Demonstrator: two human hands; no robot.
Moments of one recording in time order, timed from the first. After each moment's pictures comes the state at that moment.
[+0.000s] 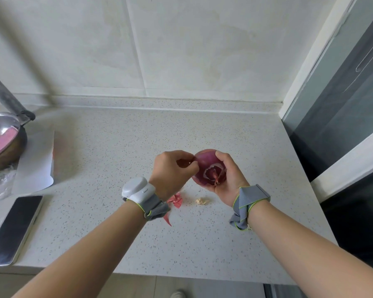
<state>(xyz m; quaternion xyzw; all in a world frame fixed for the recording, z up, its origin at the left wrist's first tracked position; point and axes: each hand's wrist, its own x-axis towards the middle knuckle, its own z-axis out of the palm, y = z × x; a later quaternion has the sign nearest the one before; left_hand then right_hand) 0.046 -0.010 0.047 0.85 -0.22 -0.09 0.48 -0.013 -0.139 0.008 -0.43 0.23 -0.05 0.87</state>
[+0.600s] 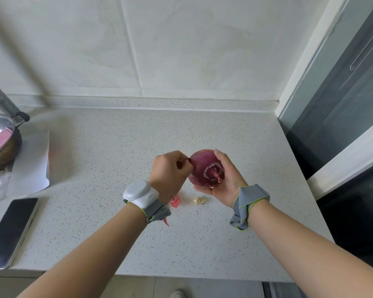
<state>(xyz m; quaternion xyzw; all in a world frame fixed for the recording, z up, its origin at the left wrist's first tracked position) 0.045 -0.015 0.040 0.87 -0.23 -0.04 0.44 -0.018 -0.145 0.010 -0.41 0.29 0.01 0.86</state>
